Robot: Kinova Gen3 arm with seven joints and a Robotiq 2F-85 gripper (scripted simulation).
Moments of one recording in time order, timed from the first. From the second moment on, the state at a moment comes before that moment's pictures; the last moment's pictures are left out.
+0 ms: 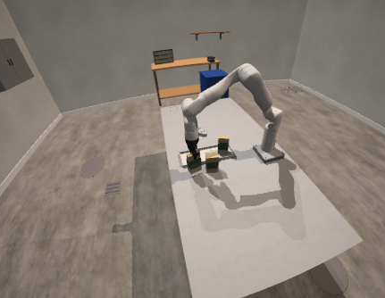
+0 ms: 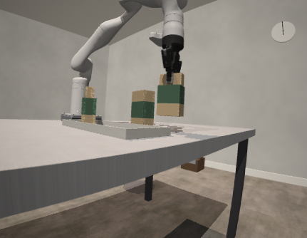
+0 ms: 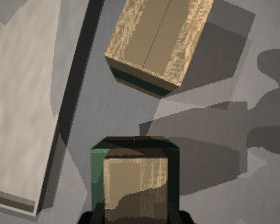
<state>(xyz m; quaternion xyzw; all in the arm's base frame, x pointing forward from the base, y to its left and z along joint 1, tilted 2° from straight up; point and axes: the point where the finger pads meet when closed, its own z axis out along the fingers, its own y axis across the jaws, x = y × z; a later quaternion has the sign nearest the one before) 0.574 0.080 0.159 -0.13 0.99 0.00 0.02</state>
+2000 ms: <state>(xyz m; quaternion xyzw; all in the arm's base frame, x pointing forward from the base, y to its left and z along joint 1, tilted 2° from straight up) 0.580 -0.082 0.155 -0.13 0.99 0.00 0.02</state>
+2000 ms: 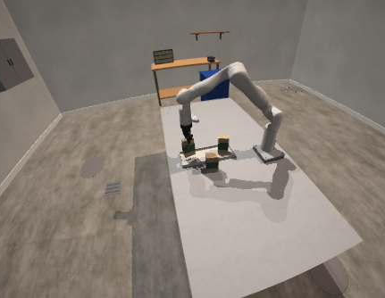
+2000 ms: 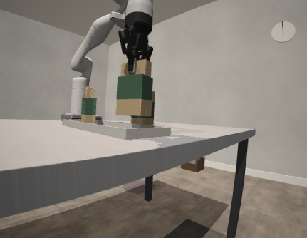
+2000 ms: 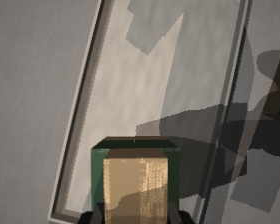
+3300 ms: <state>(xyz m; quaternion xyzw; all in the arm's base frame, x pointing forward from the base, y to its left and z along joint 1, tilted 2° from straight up) 0.581 -0.082 0.113 -0.13 0.99 0.00 0.02</state>
